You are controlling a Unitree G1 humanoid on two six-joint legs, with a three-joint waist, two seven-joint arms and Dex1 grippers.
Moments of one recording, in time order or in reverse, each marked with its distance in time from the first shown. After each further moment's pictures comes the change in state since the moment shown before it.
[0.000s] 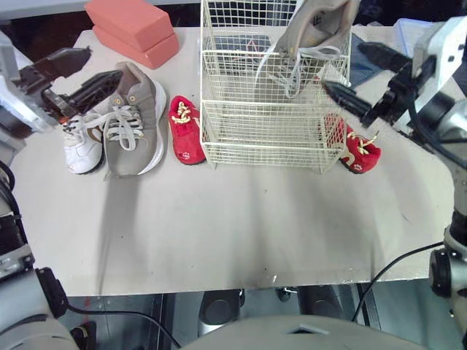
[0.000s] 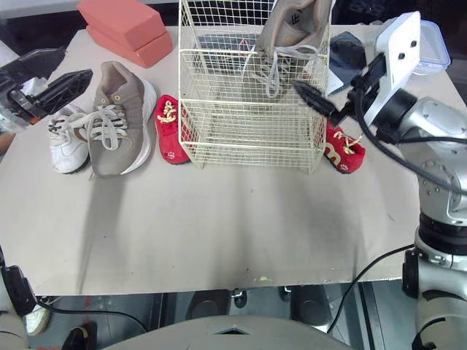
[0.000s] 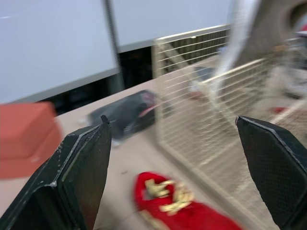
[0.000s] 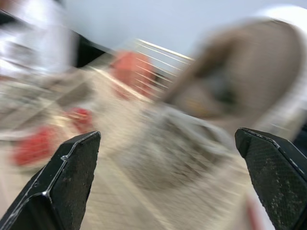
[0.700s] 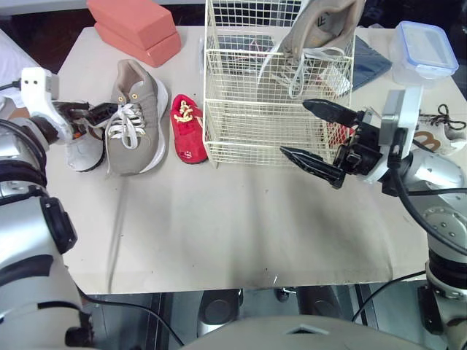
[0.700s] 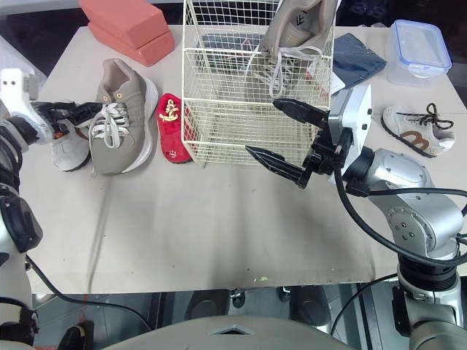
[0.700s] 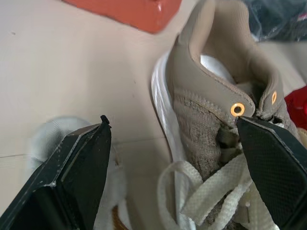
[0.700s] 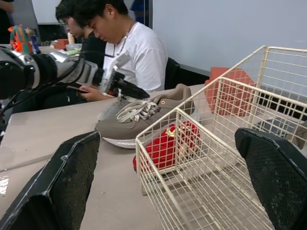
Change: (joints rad) left arm -0.514 -0.016 -0.240 1.014 0.440 -0.161 0.041; right arm 0.168 0.049 0.111 -0.113 0.111 -0.080 0.055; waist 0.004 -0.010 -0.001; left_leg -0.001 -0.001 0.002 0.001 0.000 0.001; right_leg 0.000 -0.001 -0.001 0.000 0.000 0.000
